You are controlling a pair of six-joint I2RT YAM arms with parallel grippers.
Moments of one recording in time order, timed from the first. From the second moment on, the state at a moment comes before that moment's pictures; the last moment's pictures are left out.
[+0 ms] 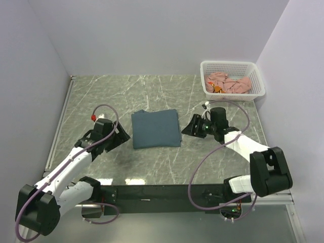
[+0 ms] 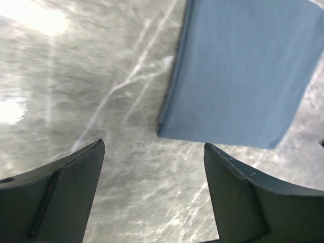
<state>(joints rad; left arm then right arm) -0.36 0.97 0.57 -0.41 -0.03 -0.85 0.24 1.37 0.61 0.05 -0.58 0.56</state>
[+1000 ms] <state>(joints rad) -0.33 1.09 0.80 -0.48 -0.34 -0.56 0.51 1.82 1.10 -0.32 -0.12 0.49</state>
